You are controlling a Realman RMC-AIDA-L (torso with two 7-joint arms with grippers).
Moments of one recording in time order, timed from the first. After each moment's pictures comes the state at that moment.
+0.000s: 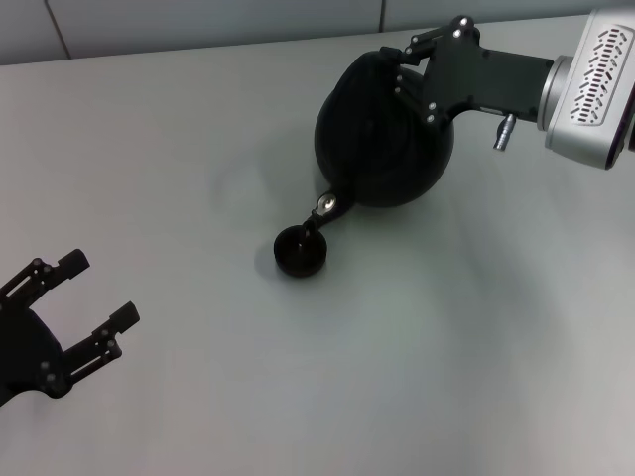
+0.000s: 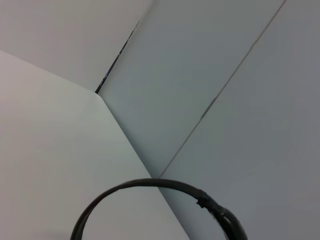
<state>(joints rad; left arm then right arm) -0.24 -2.07 0.46 0.35 1.85 1.72 -0.66 0.67 2.09 -0.62 -0.54 -1.84 -1.22 0.52</state>
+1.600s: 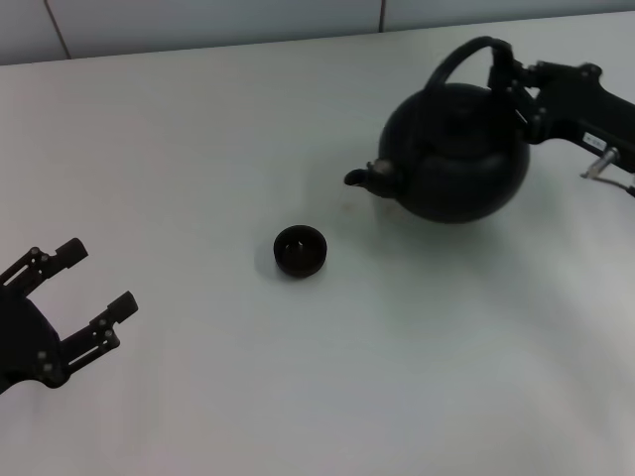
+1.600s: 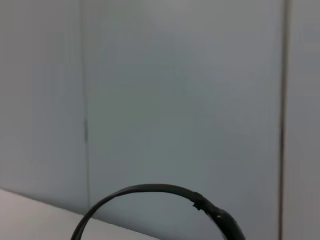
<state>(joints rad) -0.25 -2.06 0.46 0.35 1.84 1.73 -0.67 0.42 2.08 -0.61 -0.51 -1.54 -1.26 0.94</state>
